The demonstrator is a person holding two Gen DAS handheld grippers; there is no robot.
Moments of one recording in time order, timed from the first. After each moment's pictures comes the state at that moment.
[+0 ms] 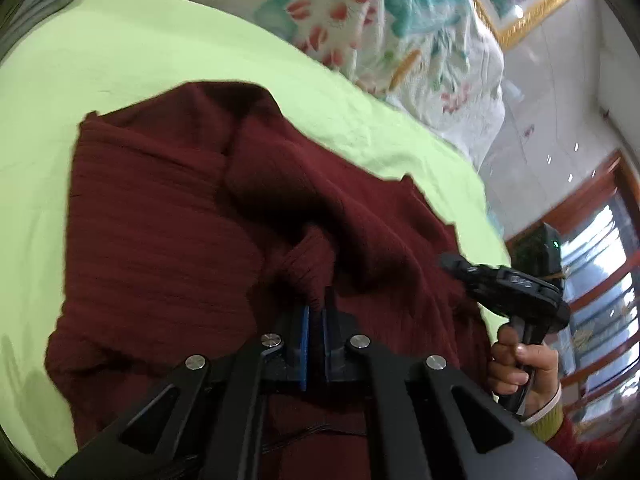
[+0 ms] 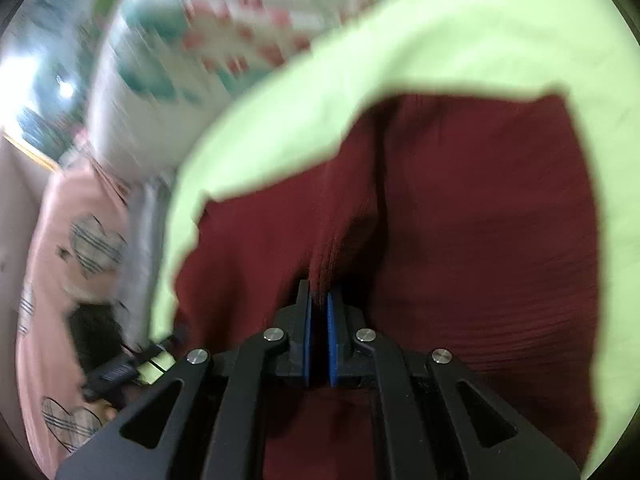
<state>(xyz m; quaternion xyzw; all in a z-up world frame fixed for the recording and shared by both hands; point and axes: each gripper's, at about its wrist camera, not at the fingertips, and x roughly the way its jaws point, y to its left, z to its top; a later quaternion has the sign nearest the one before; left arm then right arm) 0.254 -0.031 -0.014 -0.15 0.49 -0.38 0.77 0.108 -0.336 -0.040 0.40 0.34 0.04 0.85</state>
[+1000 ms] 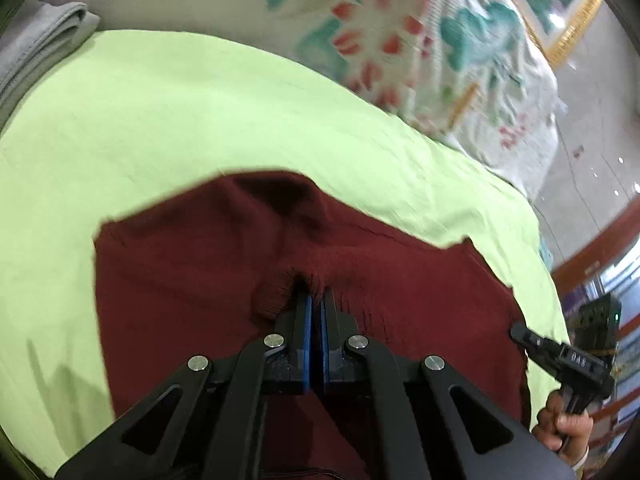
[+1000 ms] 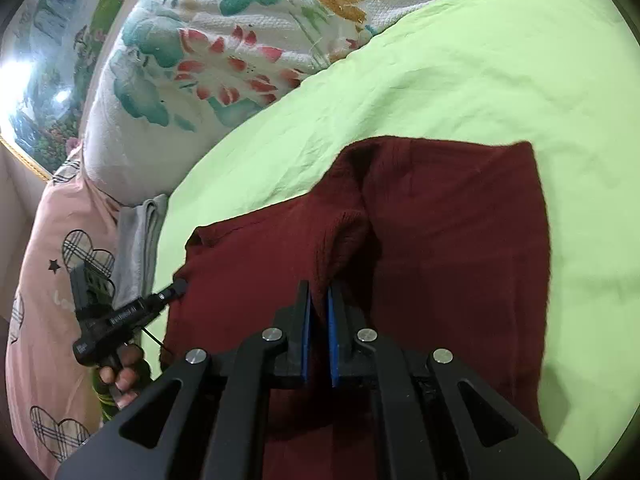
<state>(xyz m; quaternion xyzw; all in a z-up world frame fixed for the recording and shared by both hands) 0.334 -0.065 -0.006 -0.11 0.48 -0.28 0.83 0.120 -0.346 -0.028 0.37 0.35 0.00 0.86</state>
